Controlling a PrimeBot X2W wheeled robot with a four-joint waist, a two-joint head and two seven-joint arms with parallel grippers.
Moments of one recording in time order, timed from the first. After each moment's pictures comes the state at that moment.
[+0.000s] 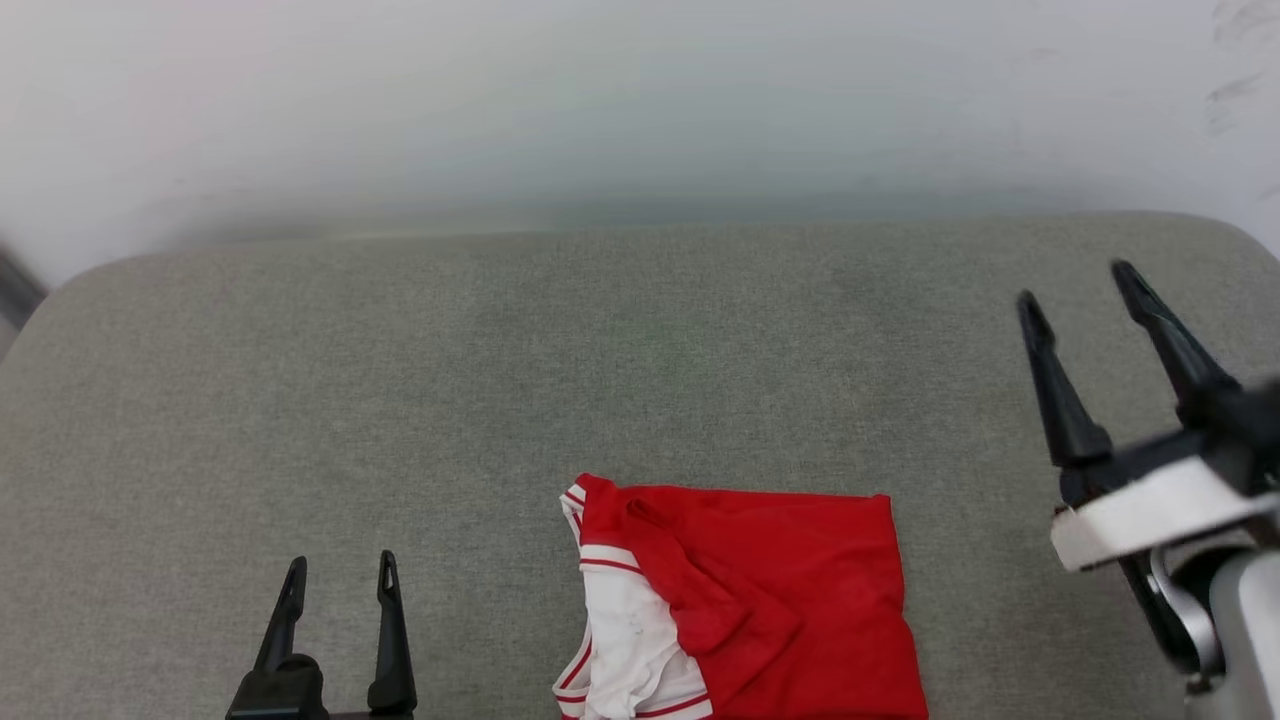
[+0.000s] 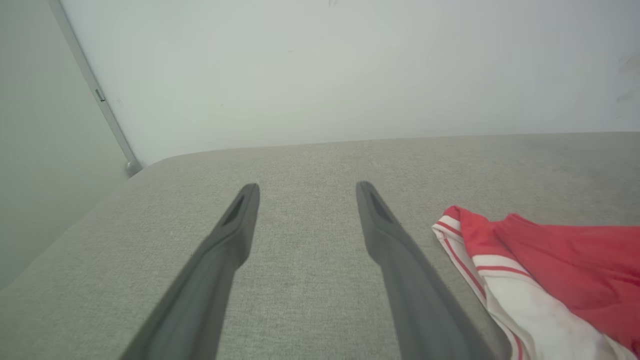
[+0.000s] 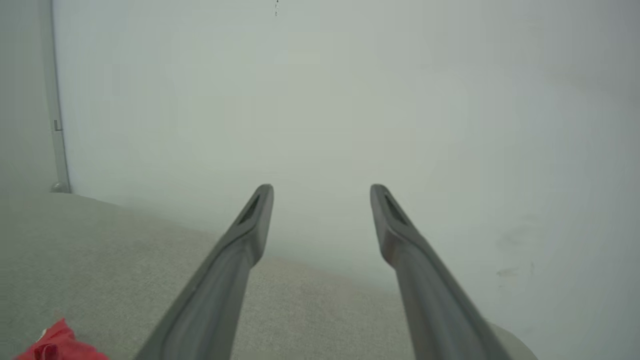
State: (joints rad) left arm 0.19 0.06 -0.03 -0.05 -0.03 0.10 -0.26; right arm -0.19 -0.25 0.06 -0.04 0.12 0.13 -0.17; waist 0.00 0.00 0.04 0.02
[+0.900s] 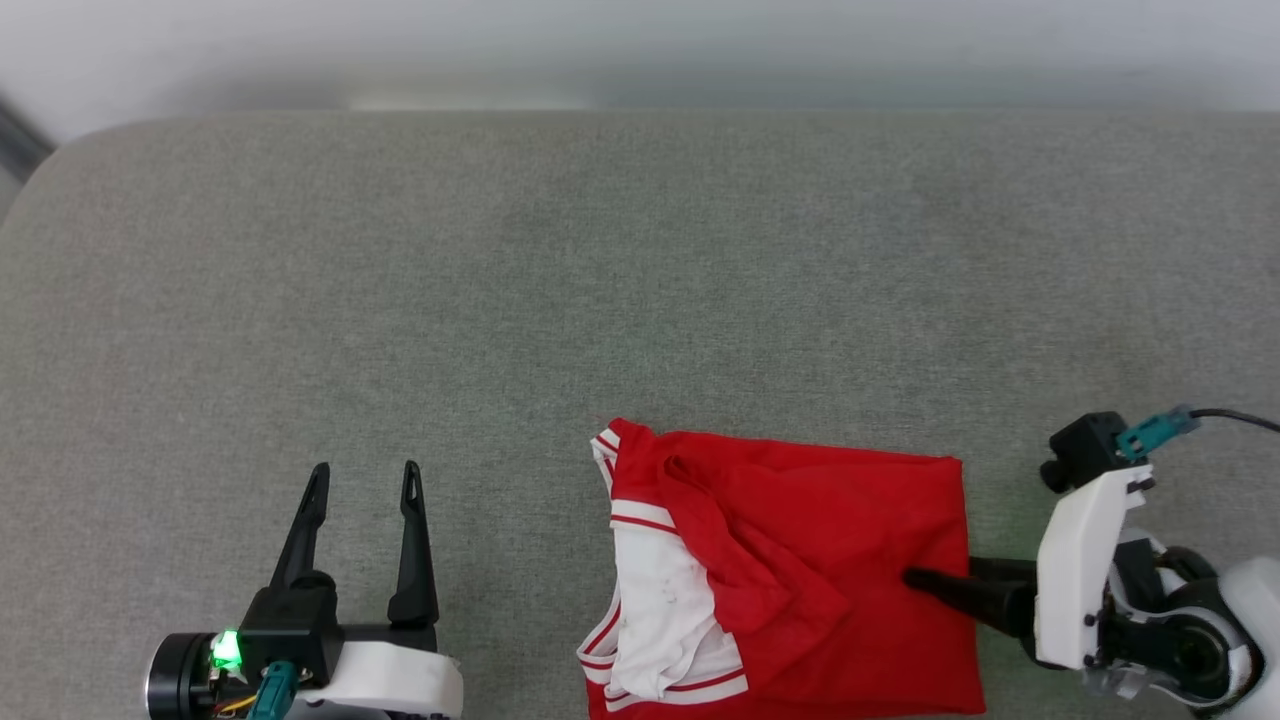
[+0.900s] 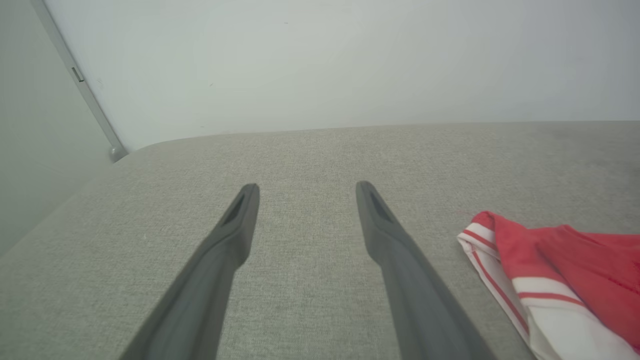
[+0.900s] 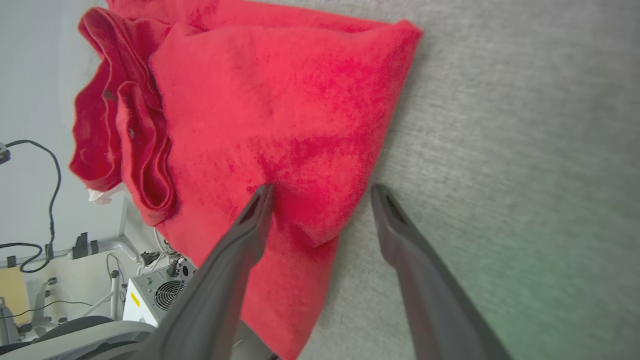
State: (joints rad) left arm 0.05 0.05 -0.04 -0.03 -0.04 0.06 -0.26; right arm -0.33 -0.56 0.47 0.20 1.09 0.13 0.72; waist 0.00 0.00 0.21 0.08
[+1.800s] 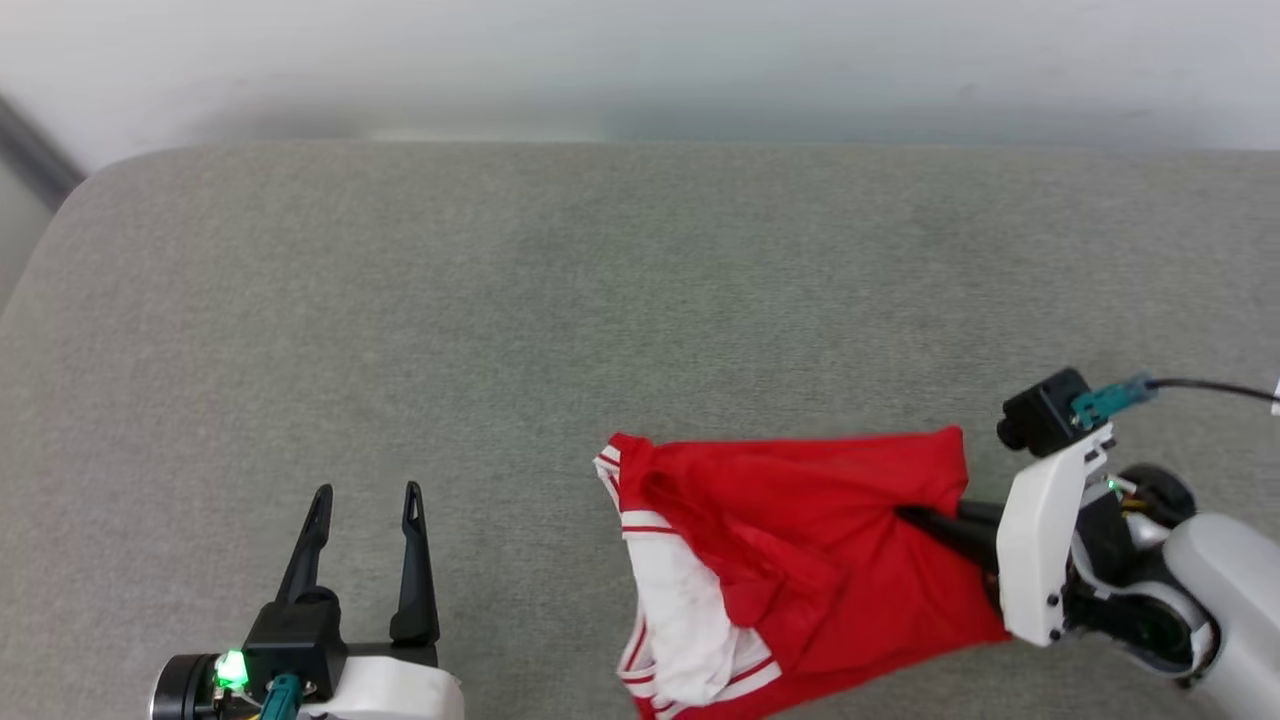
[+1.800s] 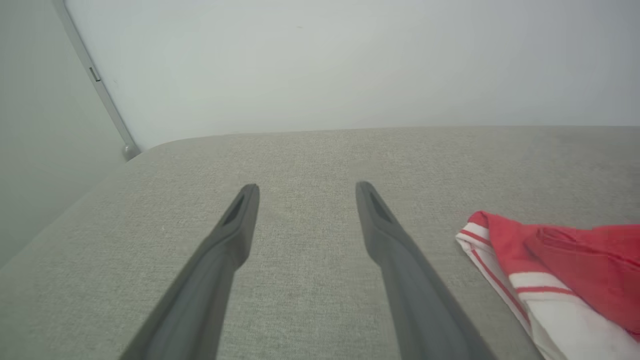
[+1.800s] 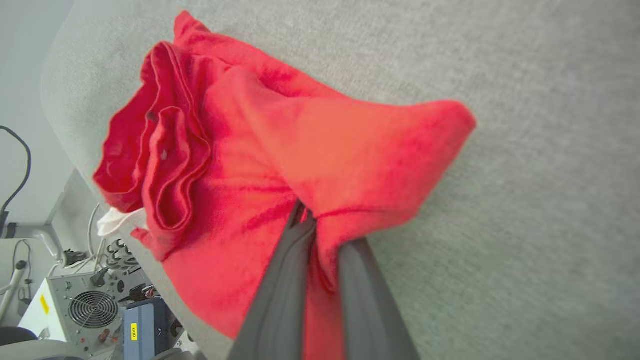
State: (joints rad) left arm 0.06 0.05 -0.05 -0.01 -0.04 0.07 -0.26; right arm -0.48 -0.60 0.75 0.24 1.02 0.13 0.46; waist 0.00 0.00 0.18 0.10
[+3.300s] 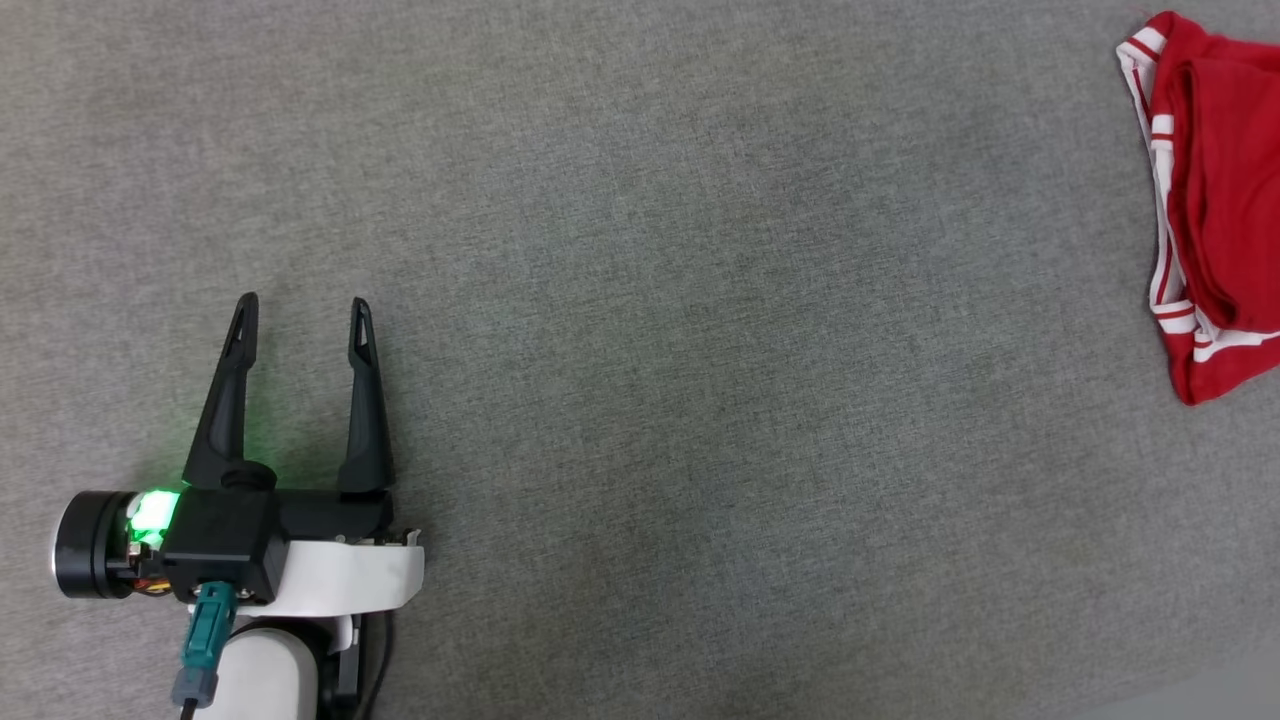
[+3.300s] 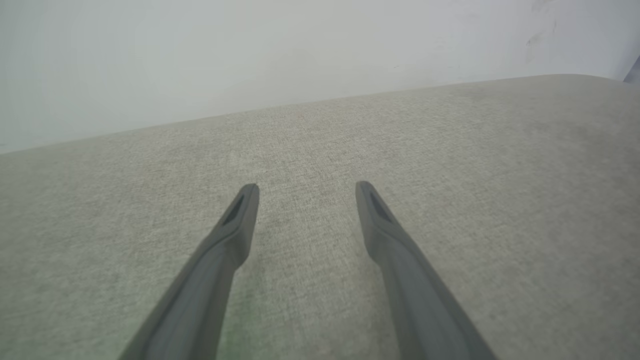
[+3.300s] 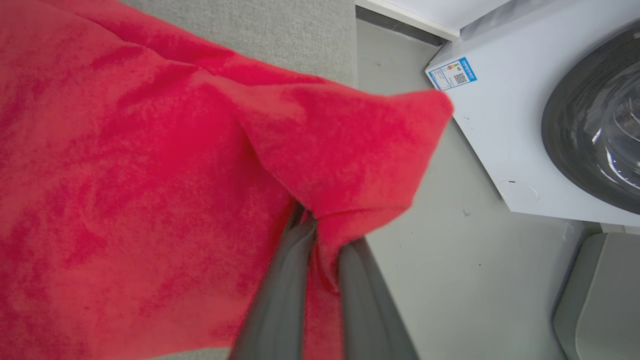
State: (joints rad) left arm -0.12 0.12 -0.04 -0.18 0.01 0.06 -0.26; right arm -0.93 -0.90 0.55 0.67 0.61 0.13 0.35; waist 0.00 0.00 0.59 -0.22
